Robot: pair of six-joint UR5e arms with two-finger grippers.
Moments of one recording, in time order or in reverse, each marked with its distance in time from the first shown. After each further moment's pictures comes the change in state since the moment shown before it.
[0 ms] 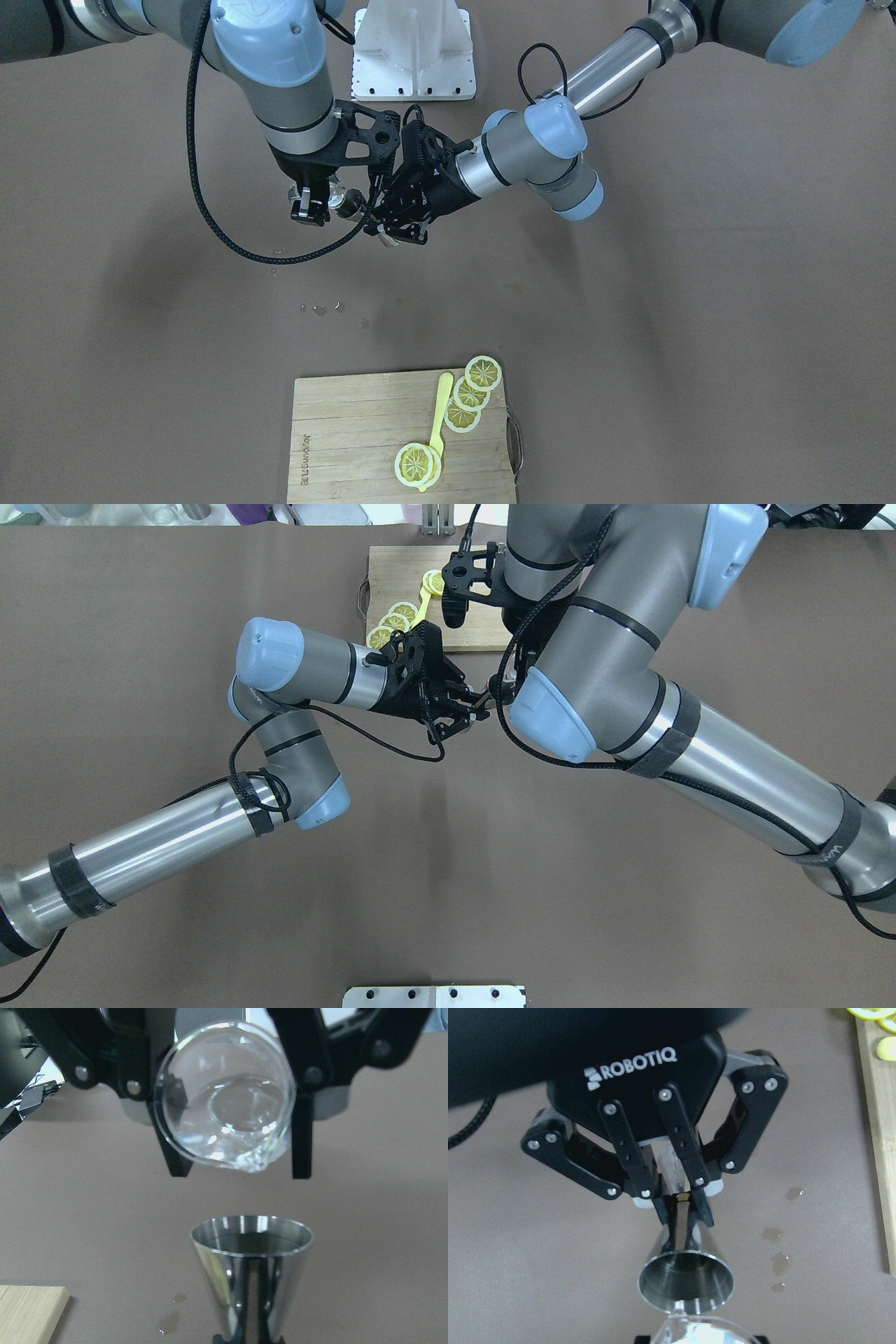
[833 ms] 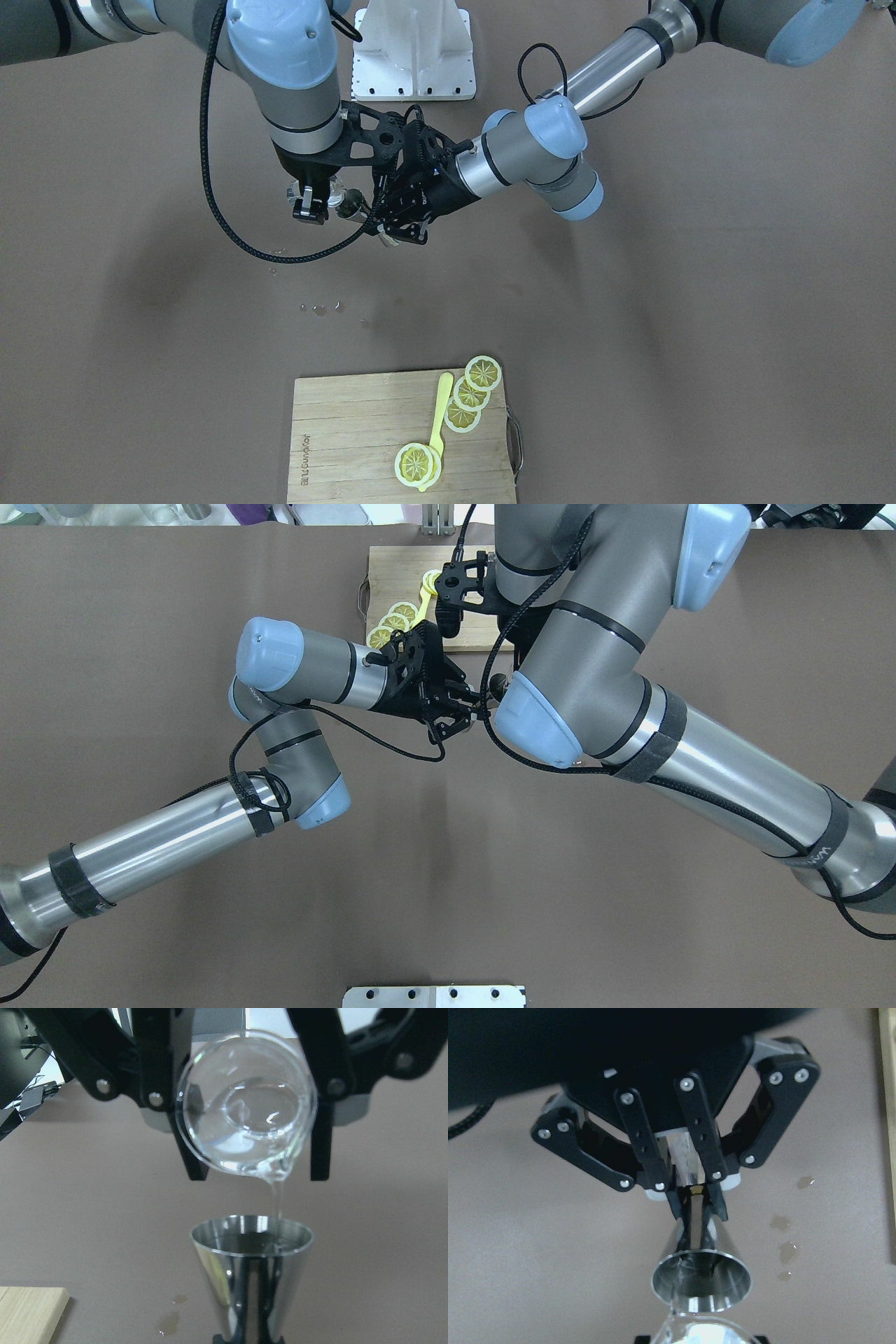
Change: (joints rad) left arm 0.000 -0.001 -0.001 -0.005 0.000 0.000; right arm -0.015 0.024 -0.006 -0.065 -0.028 -0.035
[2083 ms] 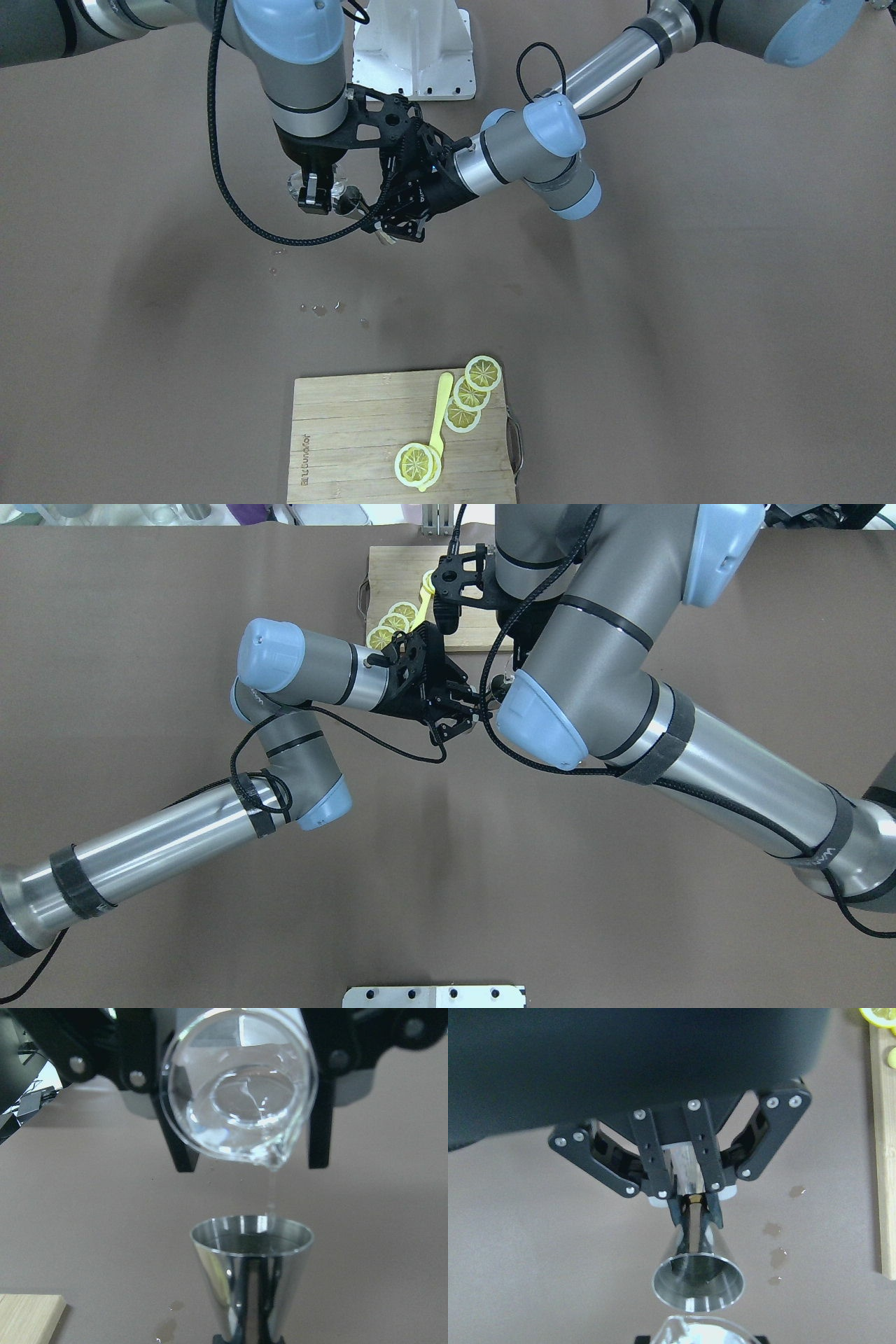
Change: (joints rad) left arm 0.003 -0.002 0.000 -0.004 0.001 0.000; right arm 0.004 -0.004 0.035 0.010 -0.008 -0.018
